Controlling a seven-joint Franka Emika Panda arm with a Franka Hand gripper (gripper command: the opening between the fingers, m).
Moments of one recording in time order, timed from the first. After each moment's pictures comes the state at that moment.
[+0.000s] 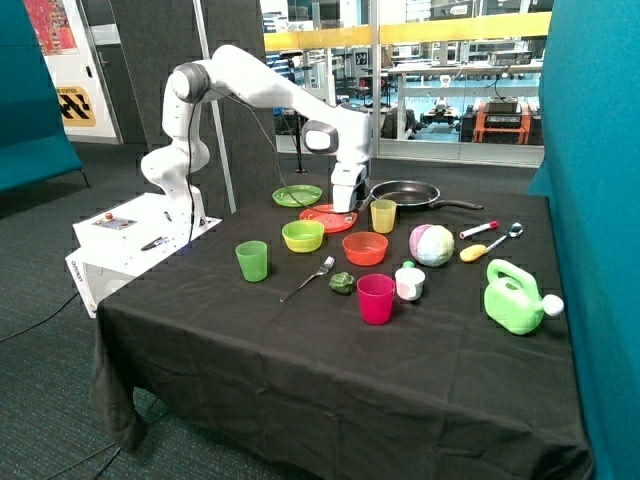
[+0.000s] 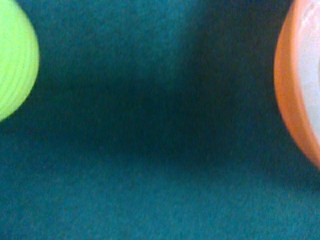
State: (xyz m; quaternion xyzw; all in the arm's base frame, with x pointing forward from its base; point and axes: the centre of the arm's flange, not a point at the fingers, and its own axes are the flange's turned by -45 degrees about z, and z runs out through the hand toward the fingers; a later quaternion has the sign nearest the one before) arm 0.663 -0.033 0.355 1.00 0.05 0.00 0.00
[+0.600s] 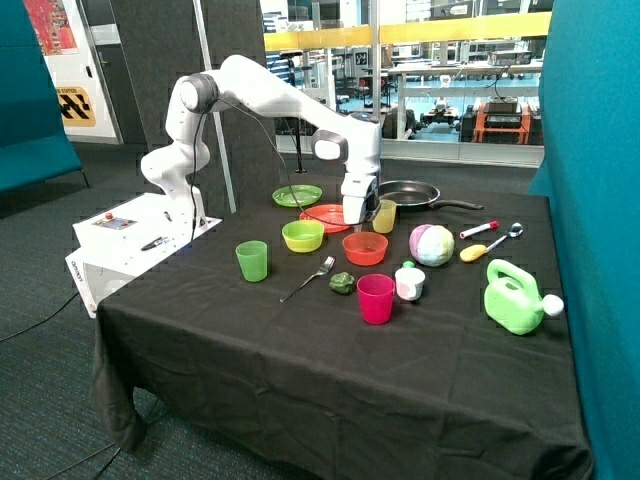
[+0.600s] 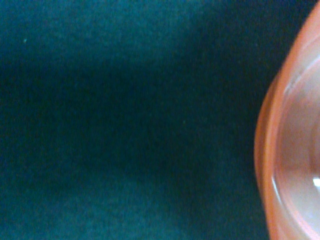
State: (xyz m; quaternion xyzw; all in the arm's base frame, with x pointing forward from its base) arm 0.693 -0.045 0.334 1.00 0.05 0.00 0.00
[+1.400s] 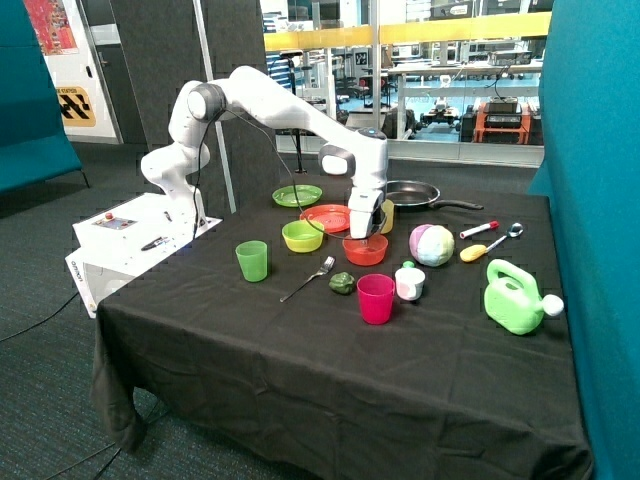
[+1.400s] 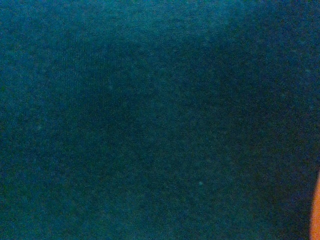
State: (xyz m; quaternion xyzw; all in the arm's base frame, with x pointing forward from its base) arm 0.709 -0.043 0.299 1.00 0.05 0.00 0.00
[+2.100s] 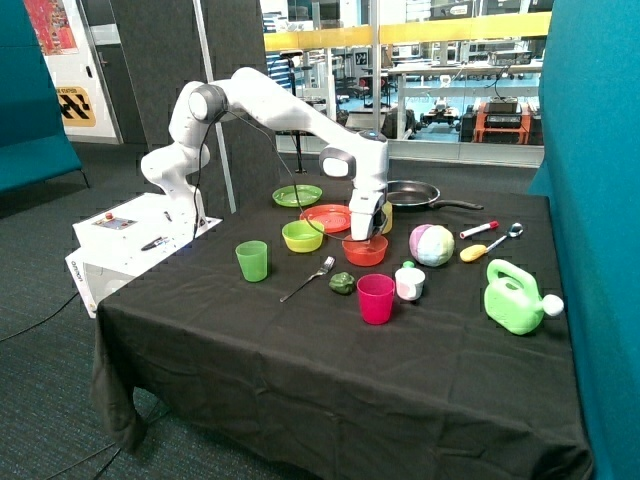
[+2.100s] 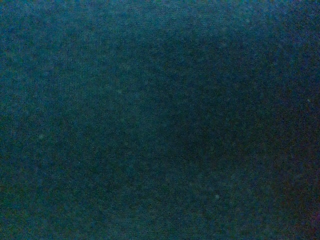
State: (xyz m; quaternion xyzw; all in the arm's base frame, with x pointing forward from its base) arm 0.709 -0.040 0.294 1.00 0.05 0.00 0.00
